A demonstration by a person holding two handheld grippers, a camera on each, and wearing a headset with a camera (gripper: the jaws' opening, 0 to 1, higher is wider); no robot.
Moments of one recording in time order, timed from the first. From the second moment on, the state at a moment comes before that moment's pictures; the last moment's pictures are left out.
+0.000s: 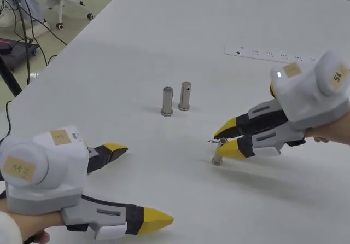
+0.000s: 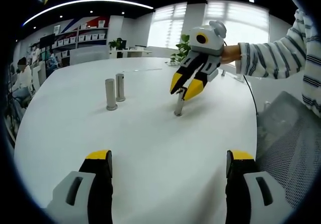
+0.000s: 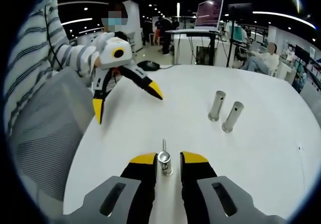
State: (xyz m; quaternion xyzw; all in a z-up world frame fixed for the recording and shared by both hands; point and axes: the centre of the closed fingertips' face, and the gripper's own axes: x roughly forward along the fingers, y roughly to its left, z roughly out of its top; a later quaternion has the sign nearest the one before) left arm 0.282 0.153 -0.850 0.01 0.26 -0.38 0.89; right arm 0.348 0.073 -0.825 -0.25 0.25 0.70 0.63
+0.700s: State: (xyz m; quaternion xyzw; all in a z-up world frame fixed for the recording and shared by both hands) left arm 0.279 0.145 -0.843 0.01 0.27 -0.40 0.87; right arm 0.342 0.046 -0.795 -0.17 0.24 0.65 0.70
